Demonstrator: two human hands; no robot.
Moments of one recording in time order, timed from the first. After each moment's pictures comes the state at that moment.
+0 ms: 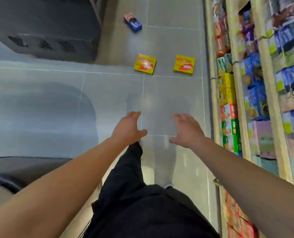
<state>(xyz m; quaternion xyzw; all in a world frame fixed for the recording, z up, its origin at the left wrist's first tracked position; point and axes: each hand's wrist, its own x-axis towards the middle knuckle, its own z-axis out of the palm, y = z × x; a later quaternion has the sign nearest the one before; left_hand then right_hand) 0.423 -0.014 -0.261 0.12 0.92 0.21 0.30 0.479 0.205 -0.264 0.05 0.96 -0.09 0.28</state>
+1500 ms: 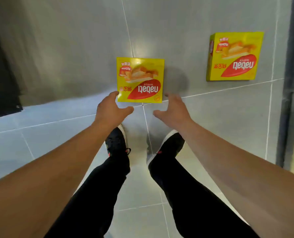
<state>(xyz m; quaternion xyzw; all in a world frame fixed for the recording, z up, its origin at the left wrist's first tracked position) -0.292 0.129 -0.785 -0.05 0.86 0.19 0.46 -0.198 0.305 -0.809 0.37 0.78 -0.37 0.35</state>
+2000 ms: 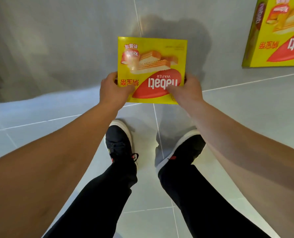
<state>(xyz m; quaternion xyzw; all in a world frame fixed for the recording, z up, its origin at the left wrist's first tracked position) -0.319 0.127 -0.927 -0.19 0.82 0.32 0.44 -0.228 0.300 -0.963 0.53 0.68 -0.44 0.27</state>
